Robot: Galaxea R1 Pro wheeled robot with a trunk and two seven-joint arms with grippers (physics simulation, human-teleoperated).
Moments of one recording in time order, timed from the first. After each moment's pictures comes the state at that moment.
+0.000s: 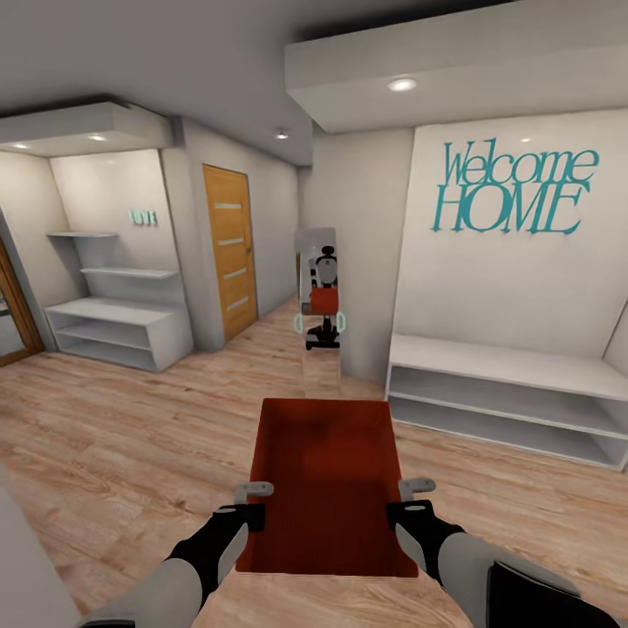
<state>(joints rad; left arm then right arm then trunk) -0.67 -0.16 0.06 -0.29 -0.04 0.20 0.15 -0.81 0.10 1.26 0.02 -1.16 0.06 -0.26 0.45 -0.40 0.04</state>
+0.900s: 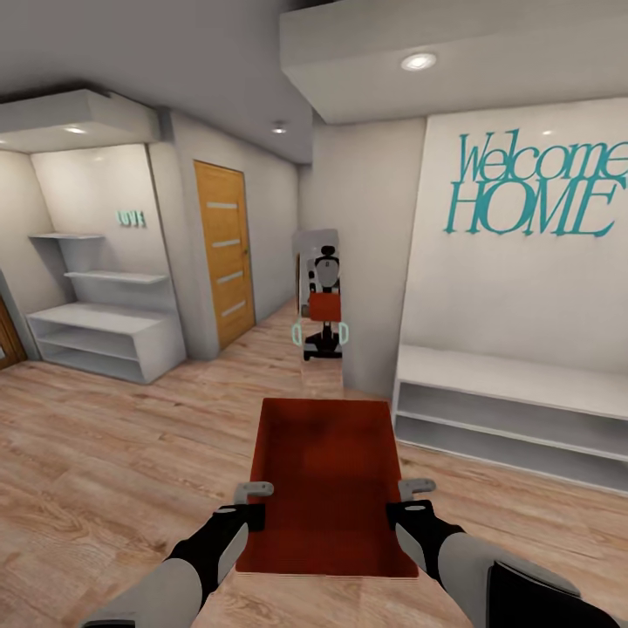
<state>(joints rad) -0.67 -0.16 0.06 -0.29 -0.04 0.20 0.15 -0.81 0.10 1.26 0.02 -1.16 0.06 -0.26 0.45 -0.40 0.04</state>
